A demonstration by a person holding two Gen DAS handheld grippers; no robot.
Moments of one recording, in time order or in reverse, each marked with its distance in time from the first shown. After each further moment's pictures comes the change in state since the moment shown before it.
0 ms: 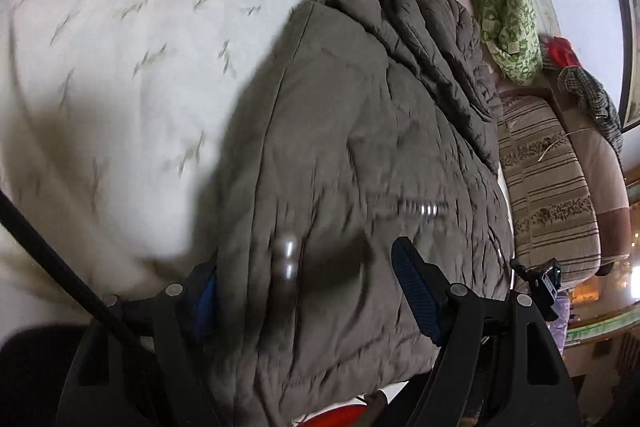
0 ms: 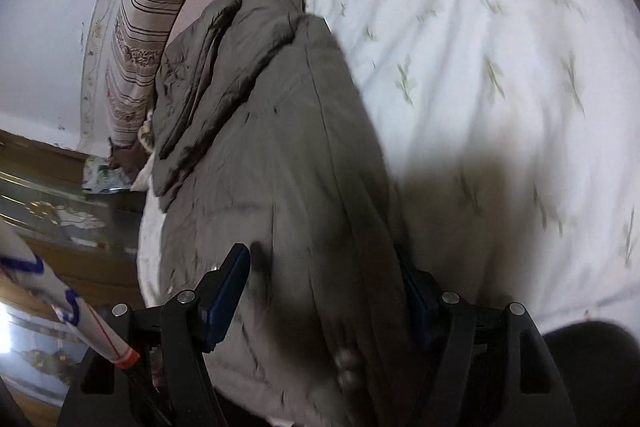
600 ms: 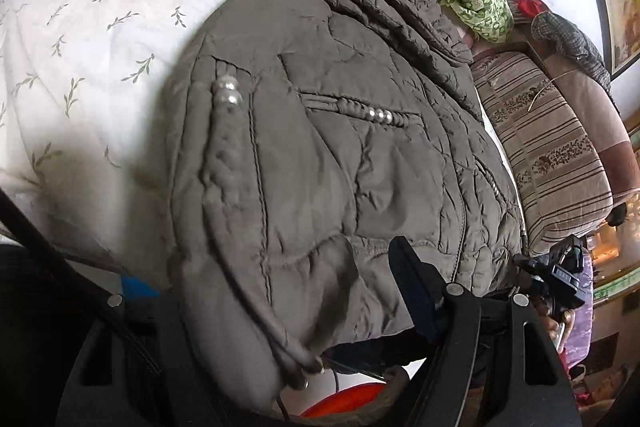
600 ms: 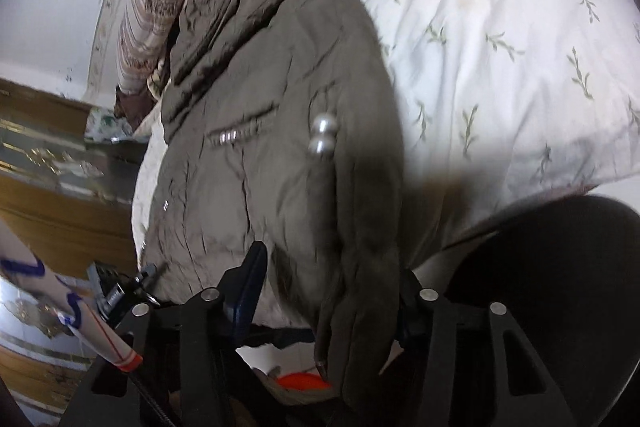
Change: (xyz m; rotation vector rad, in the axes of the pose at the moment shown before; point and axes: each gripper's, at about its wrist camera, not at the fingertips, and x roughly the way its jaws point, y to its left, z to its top) left arm 0.000 -0.041 -0.067 0.159 -0.021 0.033; right arm -0.025 0.005 -0.084 -0.117 0.077 -0.041
